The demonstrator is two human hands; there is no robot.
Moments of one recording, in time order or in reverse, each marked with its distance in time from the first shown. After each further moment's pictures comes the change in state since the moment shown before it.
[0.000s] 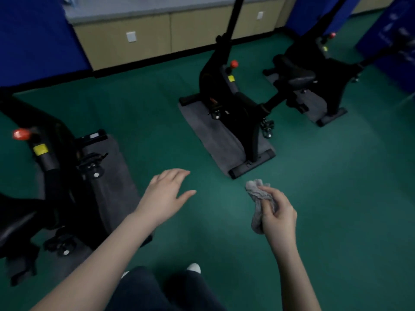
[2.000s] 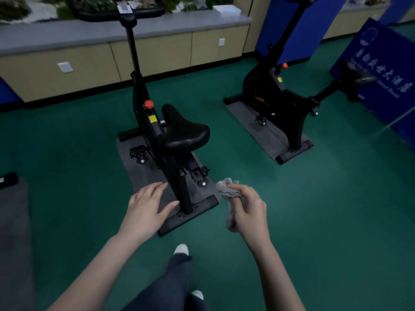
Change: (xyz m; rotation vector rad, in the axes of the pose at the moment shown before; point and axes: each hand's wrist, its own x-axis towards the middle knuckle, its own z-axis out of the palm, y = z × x) left_hand 0.468 0.385 0.127 -0.031 0.059 -0.204; right_hand 0.538 0.182 -0.294 -0.013 -0.167 -0.126
